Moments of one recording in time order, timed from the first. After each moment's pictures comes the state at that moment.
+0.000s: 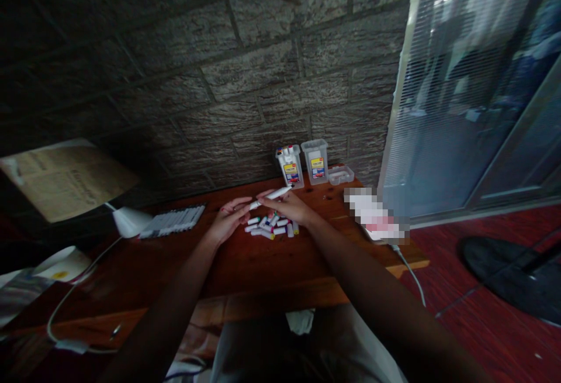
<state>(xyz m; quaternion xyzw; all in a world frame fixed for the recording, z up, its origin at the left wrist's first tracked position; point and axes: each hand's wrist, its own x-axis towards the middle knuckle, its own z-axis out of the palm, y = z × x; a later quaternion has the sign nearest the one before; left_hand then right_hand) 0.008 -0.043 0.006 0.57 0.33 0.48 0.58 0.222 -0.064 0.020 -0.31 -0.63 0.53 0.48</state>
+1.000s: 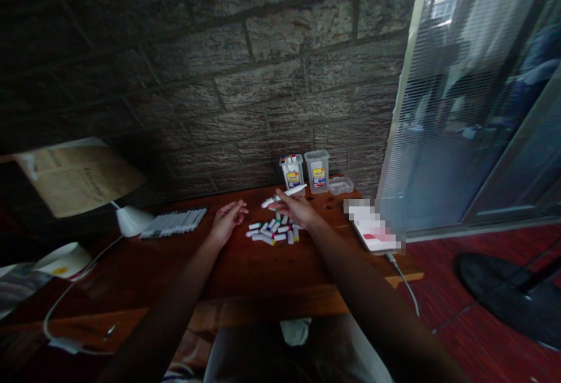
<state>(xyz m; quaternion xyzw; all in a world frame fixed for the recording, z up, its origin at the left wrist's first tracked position) 0.003 -0.028 0.002 0.51 0.39 0.58 0.50 0.227 -0.050 0.025 -0.35 -0.37 0.65 0.56</state>
